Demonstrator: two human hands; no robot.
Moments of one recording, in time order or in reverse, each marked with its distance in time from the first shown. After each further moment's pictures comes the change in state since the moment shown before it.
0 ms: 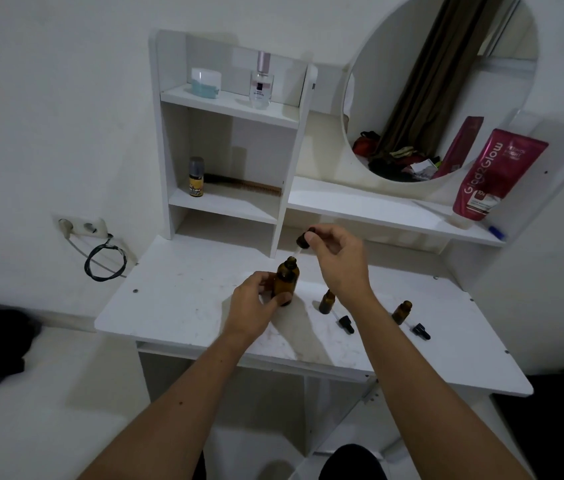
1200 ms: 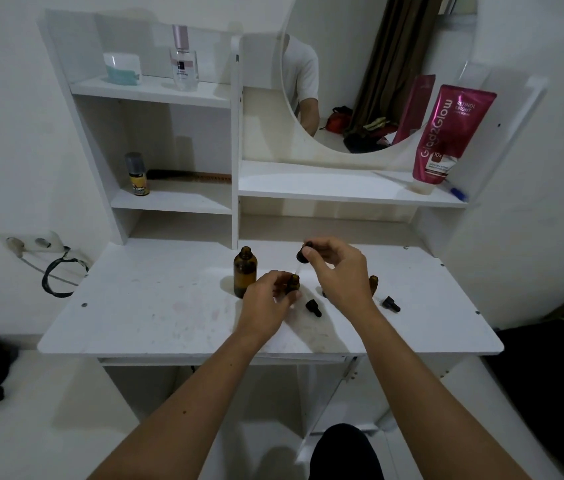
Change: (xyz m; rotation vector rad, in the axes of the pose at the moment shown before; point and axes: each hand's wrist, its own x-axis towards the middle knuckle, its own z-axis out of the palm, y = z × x) left_hand -0.008 0.030 0.081 0.053 -0.128 0.119; right_hand -0.026 0.058 -0.066 -0.129 0.092 -0.058
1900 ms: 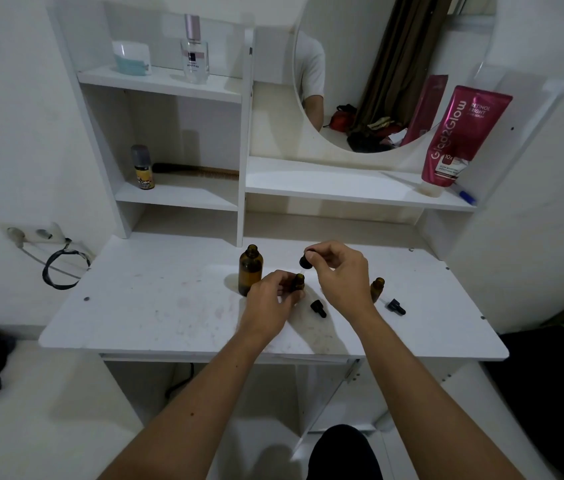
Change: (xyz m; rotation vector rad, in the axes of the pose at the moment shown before) left_hand 0.004 -0.010 0.004 0.029 -0.004 0.001; right_hand 0.002 0.004 0.010 -0.075 -0.018 0.024
